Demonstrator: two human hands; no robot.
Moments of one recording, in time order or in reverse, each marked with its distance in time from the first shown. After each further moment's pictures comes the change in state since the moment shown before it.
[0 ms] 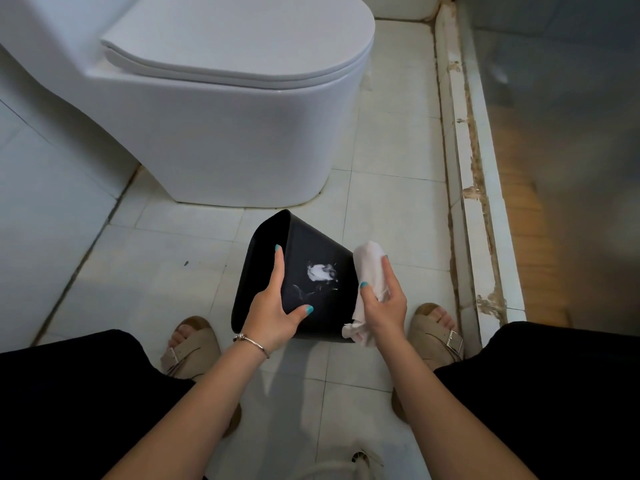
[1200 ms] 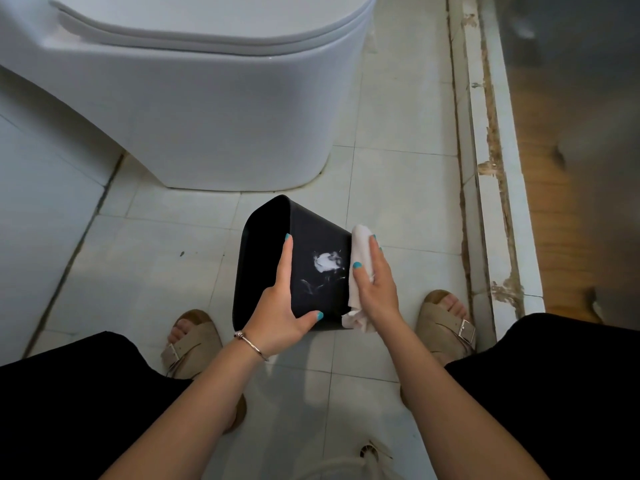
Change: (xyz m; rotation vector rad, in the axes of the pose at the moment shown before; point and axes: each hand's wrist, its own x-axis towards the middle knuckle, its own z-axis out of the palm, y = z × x) left_hand 0.013 -0.002 0.003 -0.068 -0.134 0.071; right_hand 0.028 0.012 0.021 -0.255 -0.231 -0.061
